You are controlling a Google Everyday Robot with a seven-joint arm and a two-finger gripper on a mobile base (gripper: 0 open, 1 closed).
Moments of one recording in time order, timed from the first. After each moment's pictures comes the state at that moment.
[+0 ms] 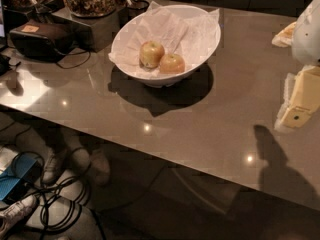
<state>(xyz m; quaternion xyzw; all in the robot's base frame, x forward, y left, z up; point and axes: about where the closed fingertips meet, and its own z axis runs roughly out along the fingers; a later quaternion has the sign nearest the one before) 0.438 -0.217 0.976 -0.60 0.78 -0.03 0.16</state>
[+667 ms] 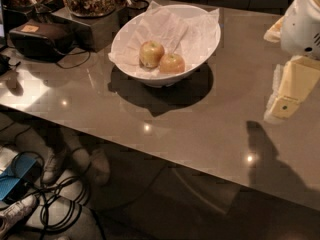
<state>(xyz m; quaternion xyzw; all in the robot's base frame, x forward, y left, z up) 0.449 -0.206 0.981 -0.60 0.79 -0.03 0.15</state>
